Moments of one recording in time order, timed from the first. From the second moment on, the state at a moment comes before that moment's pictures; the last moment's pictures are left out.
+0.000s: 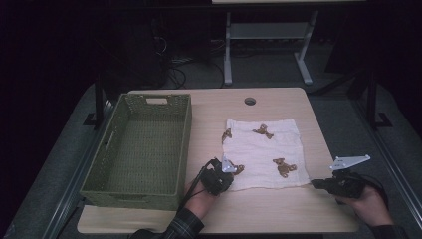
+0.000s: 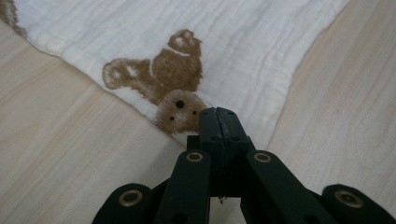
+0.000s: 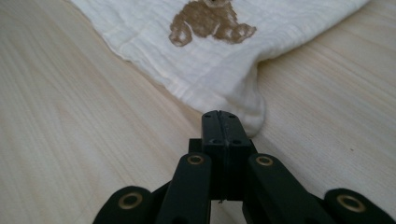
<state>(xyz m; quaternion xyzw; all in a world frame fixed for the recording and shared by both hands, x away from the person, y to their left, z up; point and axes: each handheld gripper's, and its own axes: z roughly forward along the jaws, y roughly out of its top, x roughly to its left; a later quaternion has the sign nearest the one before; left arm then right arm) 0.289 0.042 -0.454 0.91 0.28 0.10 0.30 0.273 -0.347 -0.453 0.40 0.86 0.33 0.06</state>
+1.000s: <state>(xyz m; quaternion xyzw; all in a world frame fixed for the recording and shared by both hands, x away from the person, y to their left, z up) 0.271 0.050 -0.455 0.91 0.29 0.07 0.30 0.254 -0.347 -0.462 0.39 0.86 0.32 0.07</state>
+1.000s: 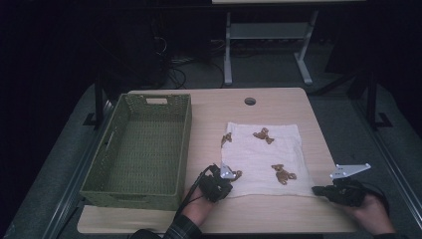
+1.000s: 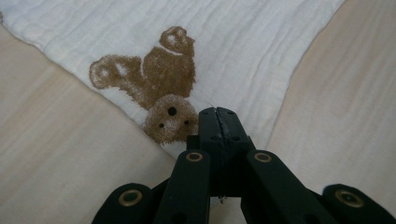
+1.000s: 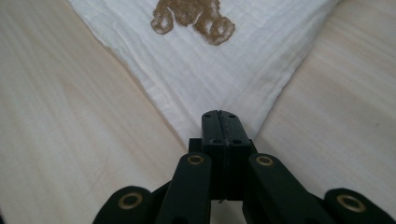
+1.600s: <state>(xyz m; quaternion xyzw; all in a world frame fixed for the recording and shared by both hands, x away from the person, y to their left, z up) 0.302 0.049 -0.445 0.89 0.30 0.08 0.33 0.279 -0.345 -0.450 0.39 0.85 0.35 0.09</state>
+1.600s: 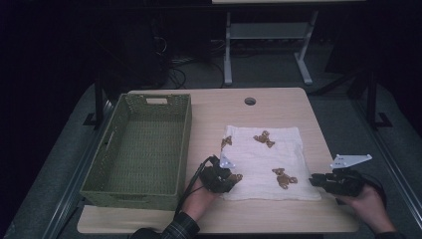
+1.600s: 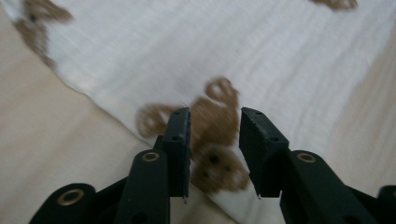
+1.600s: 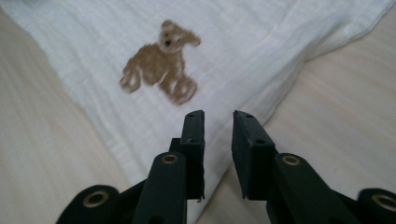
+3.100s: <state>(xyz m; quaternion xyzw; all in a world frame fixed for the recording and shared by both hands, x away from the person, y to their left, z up) 0.487 0.035 -0.466 0.83 0.43 0.18 0.31 0.440 -0.327 -0.439 0.38 0.84 0.37 0.14</state>
